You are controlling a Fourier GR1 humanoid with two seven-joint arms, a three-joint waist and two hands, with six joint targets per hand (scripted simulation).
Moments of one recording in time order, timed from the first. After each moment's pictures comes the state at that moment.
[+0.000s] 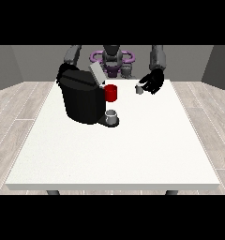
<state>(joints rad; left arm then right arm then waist) -0.70 0.33 -0.01 -0.67 -0.63 0.00 -0.25 -0.19 -0.05 -0.08 -1.26 -0.05 -0.14 -0.09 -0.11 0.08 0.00</state>
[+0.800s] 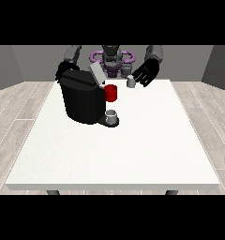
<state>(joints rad) -0.93 0.42 0.08 -0.70 -0.62 -0.11 -0.20 -0.26 -0.03 -0.02 -1.31 -0.05 -0.13 -0.08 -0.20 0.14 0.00</state>
